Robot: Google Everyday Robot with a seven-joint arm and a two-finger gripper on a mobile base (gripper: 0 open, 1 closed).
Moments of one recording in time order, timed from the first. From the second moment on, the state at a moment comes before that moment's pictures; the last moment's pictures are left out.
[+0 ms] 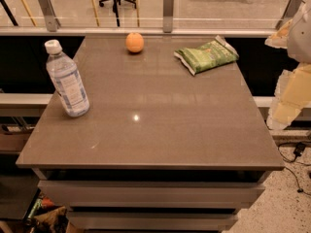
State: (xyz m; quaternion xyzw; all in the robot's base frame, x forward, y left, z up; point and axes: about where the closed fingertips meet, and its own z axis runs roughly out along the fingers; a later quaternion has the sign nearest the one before) arm 0.438 -0.213 0.988 -0.60 0.78 -0.05 0.18
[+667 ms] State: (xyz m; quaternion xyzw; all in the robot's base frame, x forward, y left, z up) arm 0.451 -0.218 0.996 -0.61 0.77 -0.06 0.19
